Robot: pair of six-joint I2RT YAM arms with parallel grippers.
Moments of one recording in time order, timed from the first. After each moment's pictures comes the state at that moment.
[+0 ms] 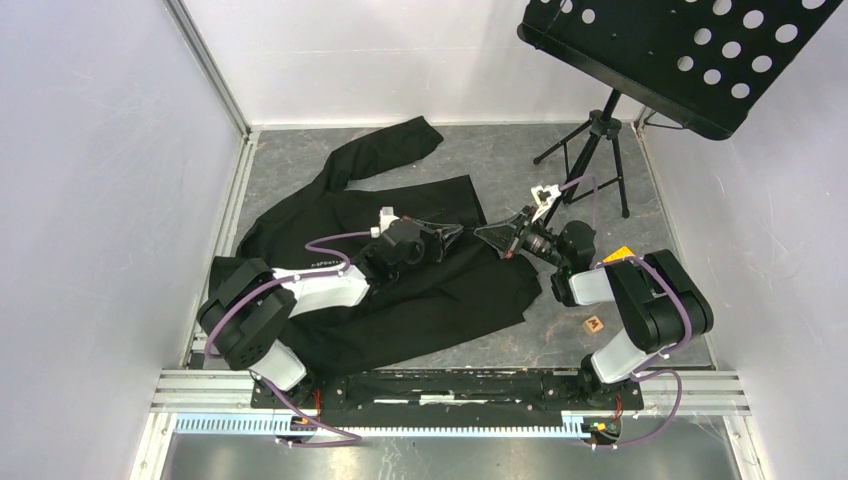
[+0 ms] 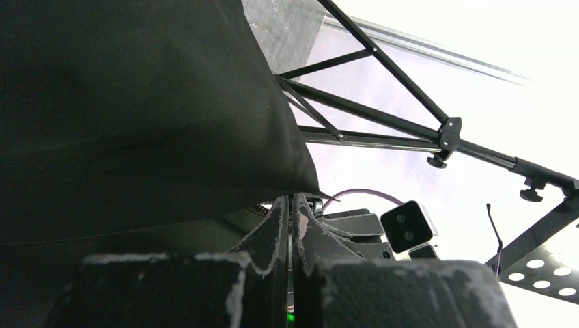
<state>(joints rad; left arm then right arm) -0.81 1.56 0.72 0.48 -0.18 -1.77 0.26 1.60 0.40 1.29 -0.75 0.63</state>
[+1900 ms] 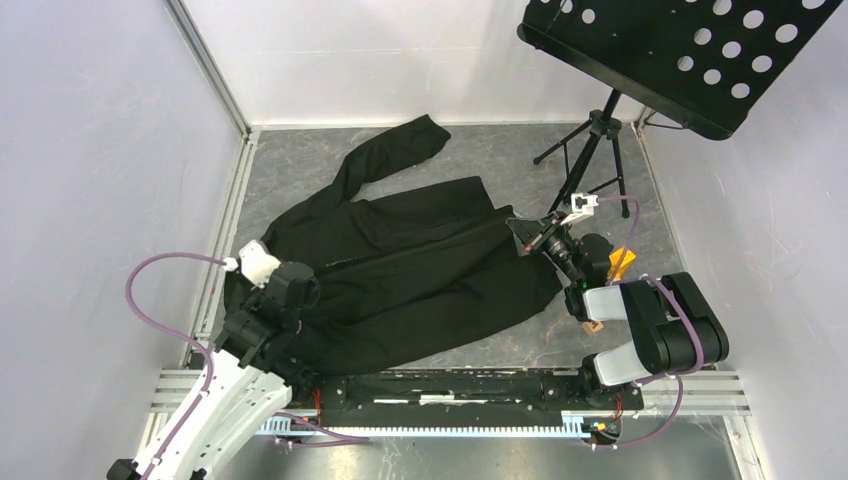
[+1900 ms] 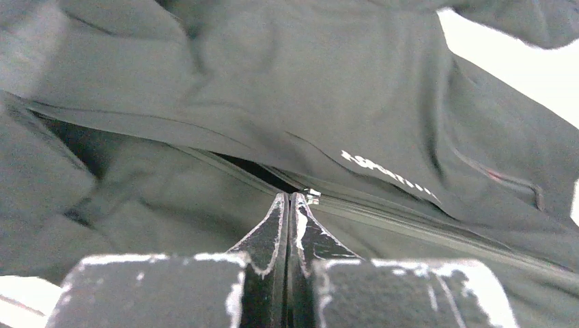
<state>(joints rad) -0.48 0.51 0.56 -0.78 -0.63 -0.96 0.17 1.47 0.26 1.26 -0.40 0.75</state>
